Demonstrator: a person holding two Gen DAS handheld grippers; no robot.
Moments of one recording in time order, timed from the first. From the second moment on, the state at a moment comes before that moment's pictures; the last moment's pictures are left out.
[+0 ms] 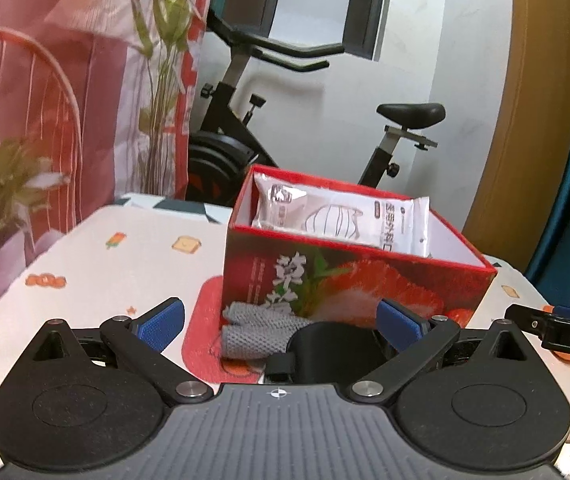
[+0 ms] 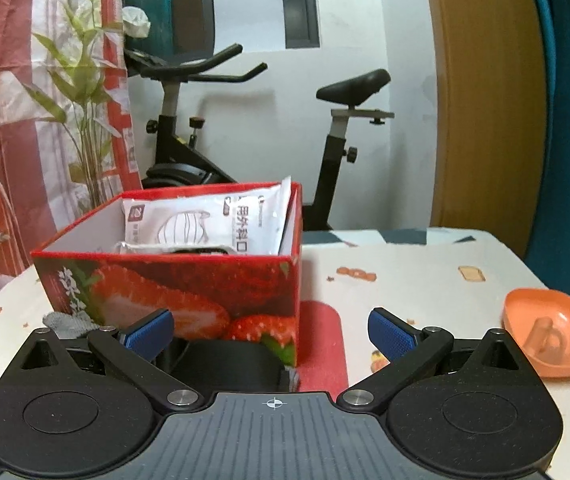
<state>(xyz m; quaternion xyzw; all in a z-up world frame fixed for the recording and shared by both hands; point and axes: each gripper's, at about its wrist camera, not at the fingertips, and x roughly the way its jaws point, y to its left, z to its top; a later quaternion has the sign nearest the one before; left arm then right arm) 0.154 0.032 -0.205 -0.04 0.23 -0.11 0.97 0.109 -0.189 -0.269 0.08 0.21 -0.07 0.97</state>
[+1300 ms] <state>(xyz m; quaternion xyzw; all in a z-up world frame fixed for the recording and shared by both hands) 0.202 0.026 -0.271 -0.07 0.34 -0.13 0.93 0.145 -0.199 -0.338 0.11 0.29 -0.02 0.95</state>
